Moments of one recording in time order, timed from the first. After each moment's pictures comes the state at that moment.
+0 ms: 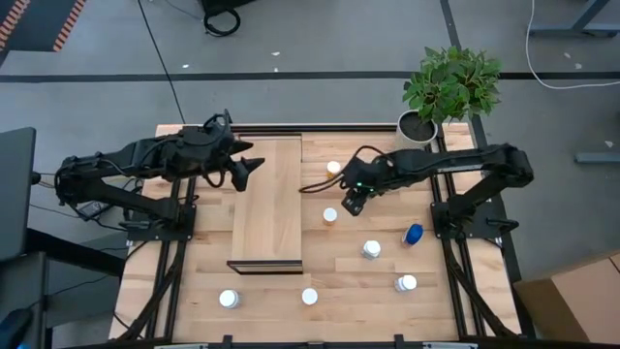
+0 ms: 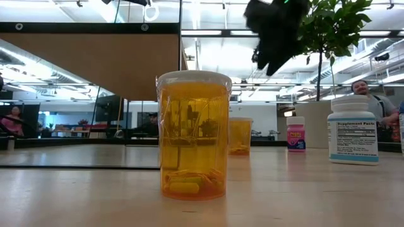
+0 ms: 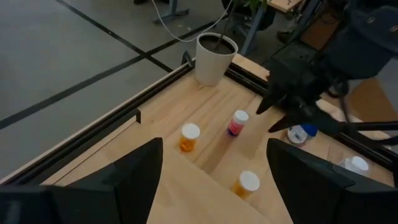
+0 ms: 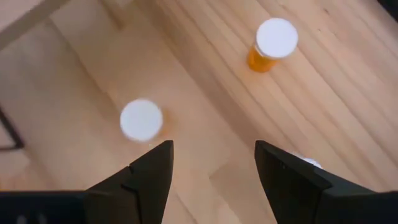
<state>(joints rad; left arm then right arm) 0.03 1.05 1.30 -0.71 -0.43 -0.46 -0.03 1.49 1.29 -0.95 0.23 0.62</state>
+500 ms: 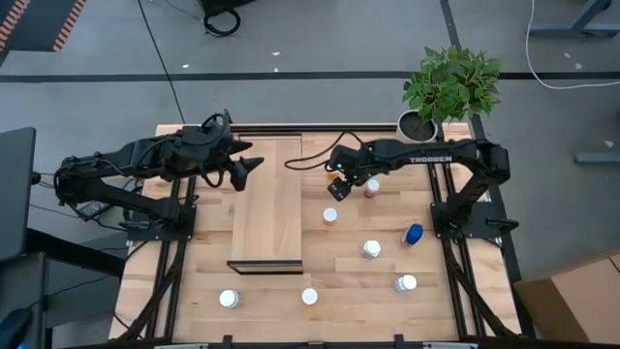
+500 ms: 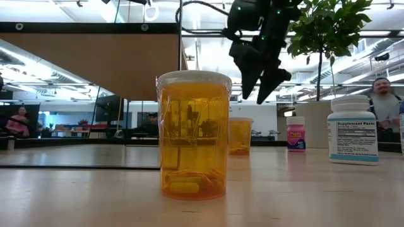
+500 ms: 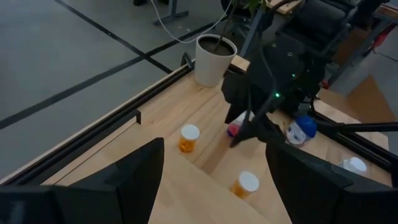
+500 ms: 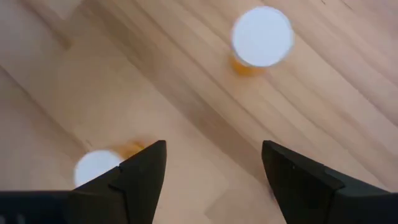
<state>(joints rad) 0.03 1.04 1.30 -0.71 -0.43 -0.46 -0.22 1.64 1.29 -0.87 0.11 0.63</state>
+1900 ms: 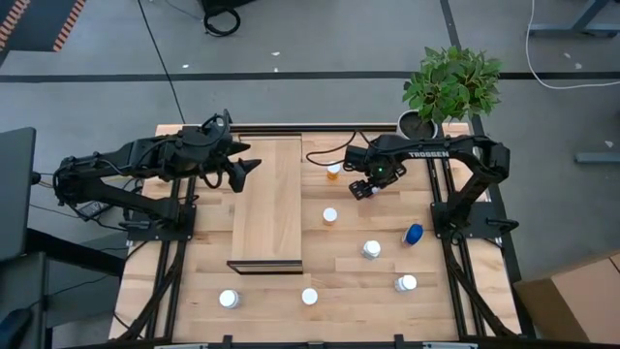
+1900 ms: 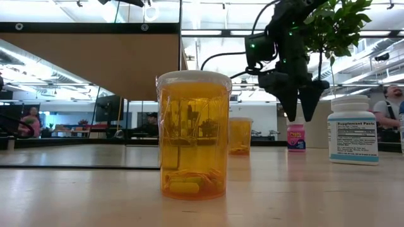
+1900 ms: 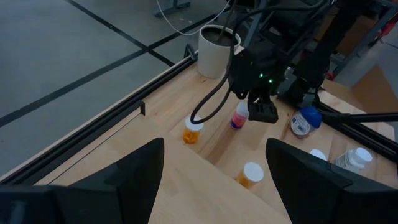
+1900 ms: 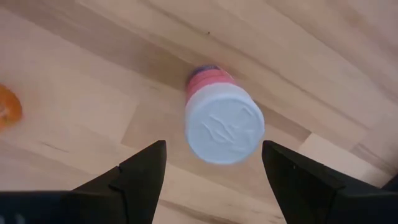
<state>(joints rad) 0.03 1.03 1.30 -0.75 -0.43 -0.46 -0.33 1.64 1.15 -1.10 -0.02 0.76</state>
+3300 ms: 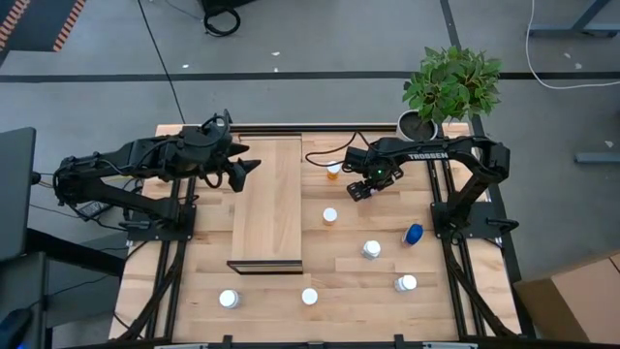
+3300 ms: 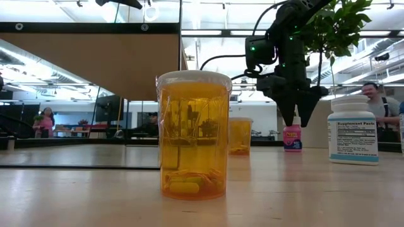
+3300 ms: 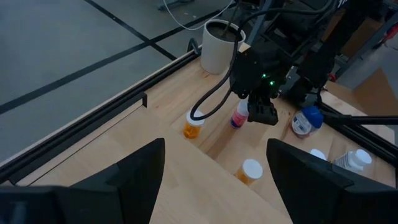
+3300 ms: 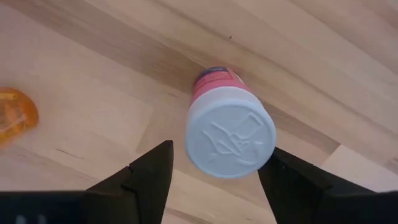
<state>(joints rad) 0.03 1.03 1.30 -0.78 -0.42 -0.52 -0.33 1.64 1.10 -1.01 -0.06 0.77</state>
